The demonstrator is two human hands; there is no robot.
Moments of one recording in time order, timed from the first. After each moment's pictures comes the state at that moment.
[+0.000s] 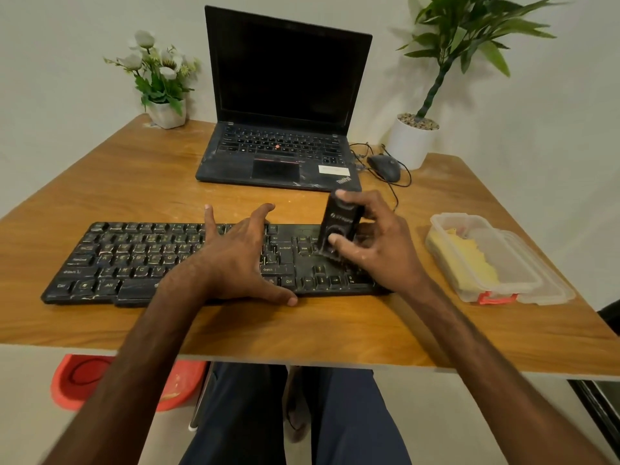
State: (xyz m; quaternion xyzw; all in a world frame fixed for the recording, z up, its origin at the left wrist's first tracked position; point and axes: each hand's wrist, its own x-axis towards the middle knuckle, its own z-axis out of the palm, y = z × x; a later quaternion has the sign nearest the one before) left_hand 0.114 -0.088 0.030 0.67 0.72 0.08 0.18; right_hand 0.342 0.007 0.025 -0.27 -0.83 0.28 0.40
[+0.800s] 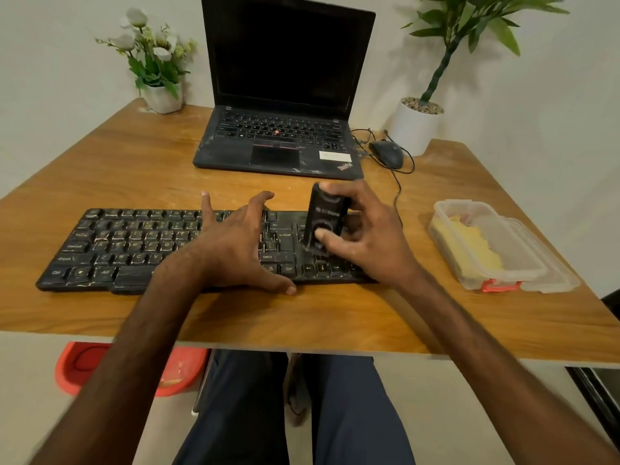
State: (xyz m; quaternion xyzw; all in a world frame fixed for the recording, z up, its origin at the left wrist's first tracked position) left_hand 0.114 -0.088 0.030 0.67 0.72 0.08 0.19; right_hand 0.330 -0.003 0.024 -0.25 -0.84 0.31 0.38
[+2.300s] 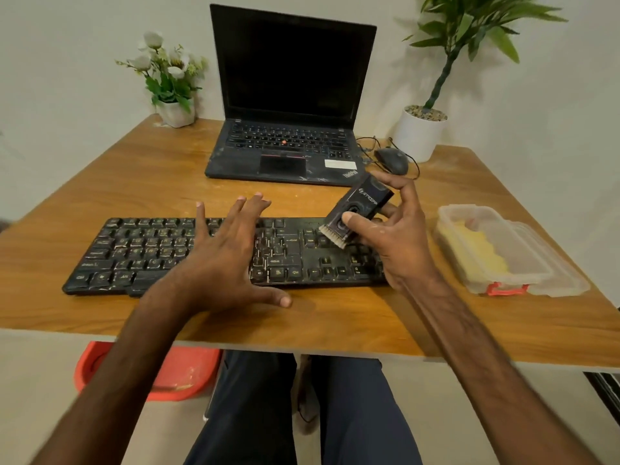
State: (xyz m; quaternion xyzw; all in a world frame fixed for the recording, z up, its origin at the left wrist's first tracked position) left_hand 0.103 -0.114 0.016 0.71 0.69 0.11 0.09; right_hand 0.334 -0.010 0.035 -0.32 -0.61 0.52 0.51
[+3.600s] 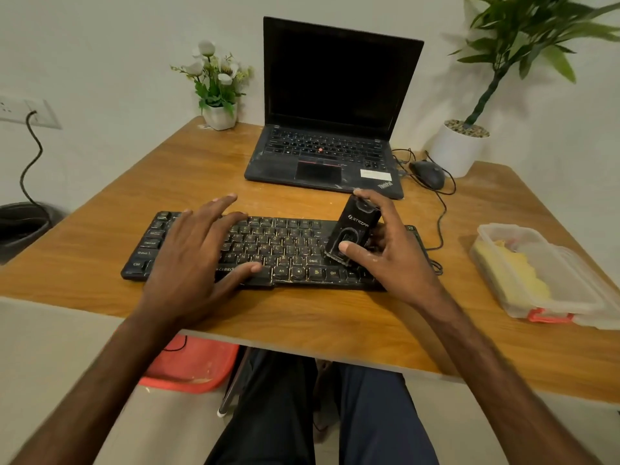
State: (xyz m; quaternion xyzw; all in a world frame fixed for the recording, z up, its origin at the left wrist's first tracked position) left_hand 0.049 -0.169 -0.005 0.66 0.70 0.24 -0.13; right_hand 0.307 -0.014 0.021 -0.32 -0.81 0.37 0.32
